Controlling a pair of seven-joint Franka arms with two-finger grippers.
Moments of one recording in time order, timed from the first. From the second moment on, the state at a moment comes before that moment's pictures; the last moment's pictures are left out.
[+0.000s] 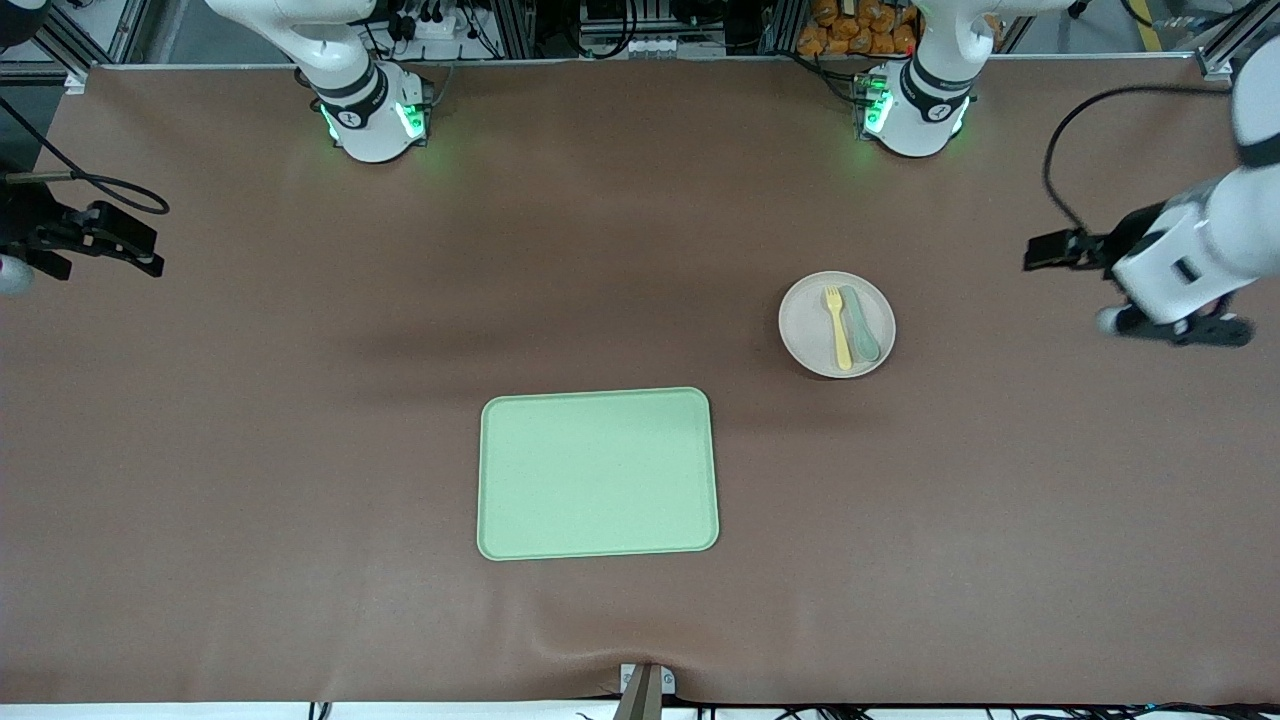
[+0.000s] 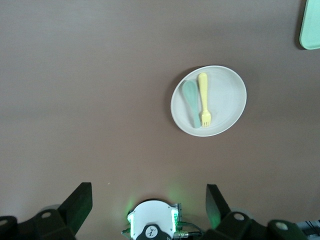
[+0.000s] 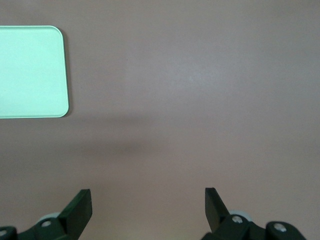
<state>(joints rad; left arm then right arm) -0.08 0.20 -0.01 -1.53 -0.07 1.39 0.03 -0.02 0.01 0.02 -1.54 -0.02 1.53 -0.04</state>
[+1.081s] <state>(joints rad) -0.19 0.36 -0.07 -1.86 -0.07 1.81 -0.12 -0.02 0.01 0.02 -1.54 -0.02 1.53 -0.04</state>
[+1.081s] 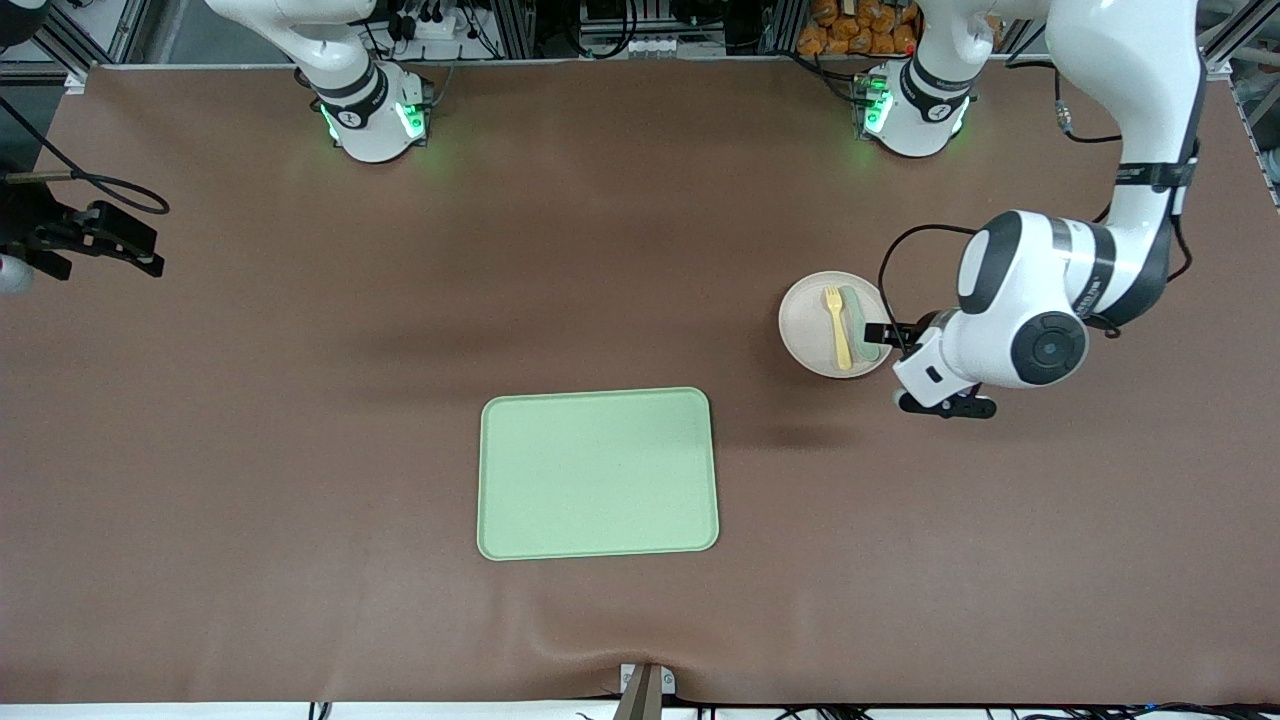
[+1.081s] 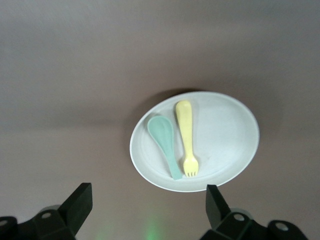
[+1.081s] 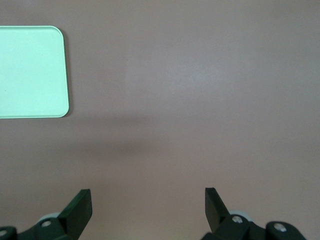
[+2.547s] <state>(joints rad) -0.15 0.37 -0.05 -2.23 -0.07 2.17 -0.12 -0.02 0.01 0.02 -1.54 -0.02 1.53 -0.04</state>
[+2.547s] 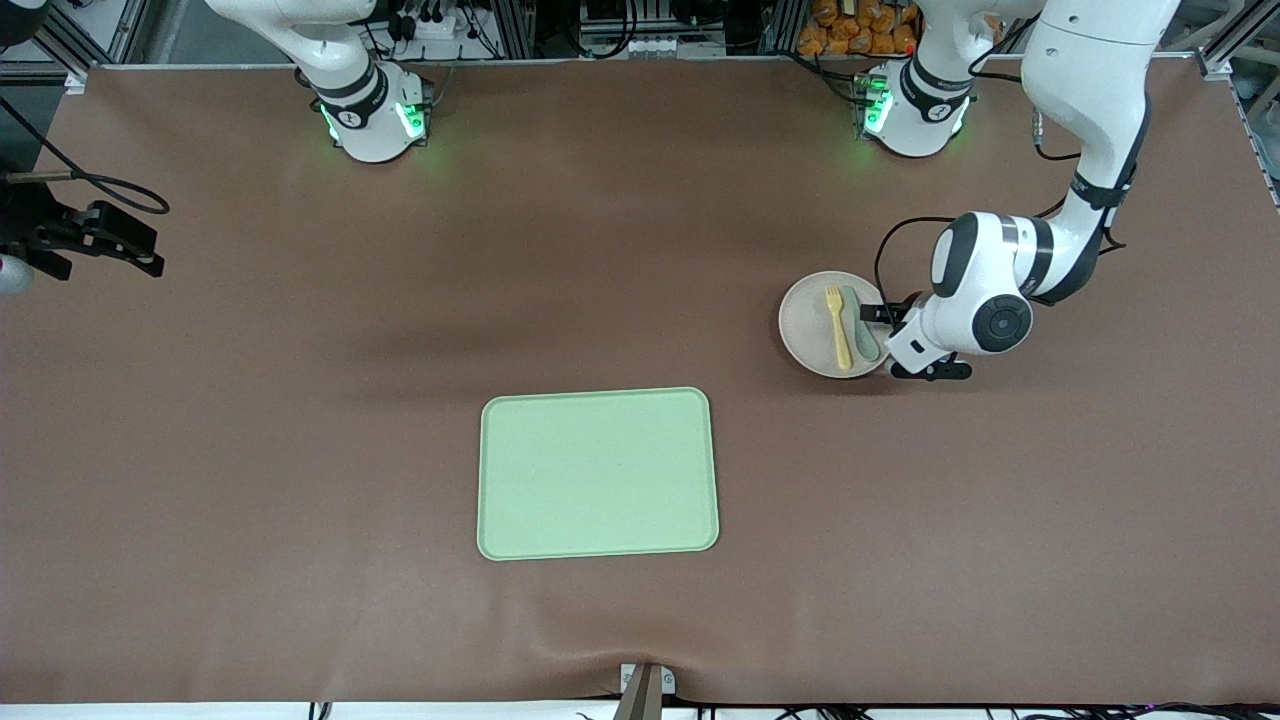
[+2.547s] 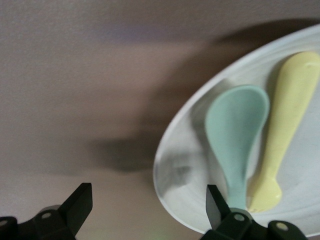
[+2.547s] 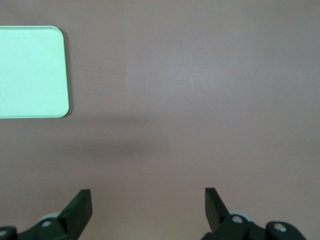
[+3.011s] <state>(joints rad) -0.14 0.40 -0.05 -2.24 -0.06 2.22 -0.12 -0.02 0.01 0.02 -1.54 -0.02 1.53 -0.04</state>
